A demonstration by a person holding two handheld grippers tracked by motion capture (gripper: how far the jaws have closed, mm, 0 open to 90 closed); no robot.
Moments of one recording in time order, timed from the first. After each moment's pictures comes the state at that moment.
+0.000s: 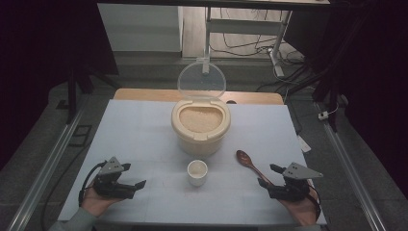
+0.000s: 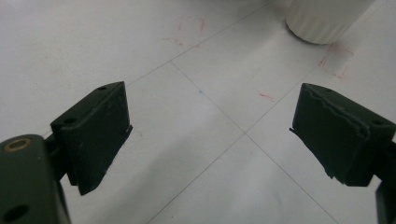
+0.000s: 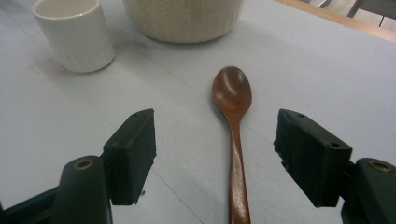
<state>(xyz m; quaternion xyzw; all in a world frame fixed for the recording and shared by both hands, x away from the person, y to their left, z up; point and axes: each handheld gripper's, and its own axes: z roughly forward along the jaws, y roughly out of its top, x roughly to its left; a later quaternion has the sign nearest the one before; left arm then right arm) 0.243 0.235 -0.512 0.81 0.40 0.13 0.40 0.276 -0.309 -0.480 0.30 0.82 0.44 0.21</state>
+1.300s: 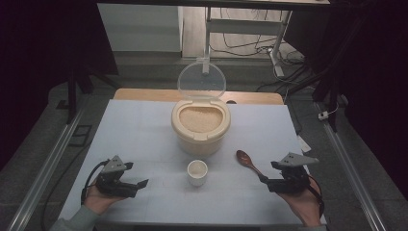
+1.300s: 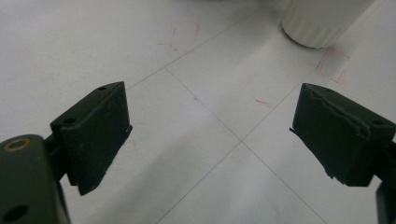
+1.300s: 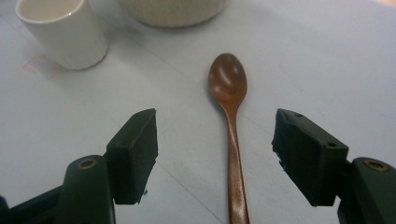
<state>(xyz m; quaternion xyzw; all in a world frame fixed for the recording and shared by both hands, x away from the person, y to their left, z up) 0.248 0.230 -0.511 0.82 0.40 0.13 0.40 0.285 -0.292 -0.444 0.35 0.85 0.36 0.18</state>
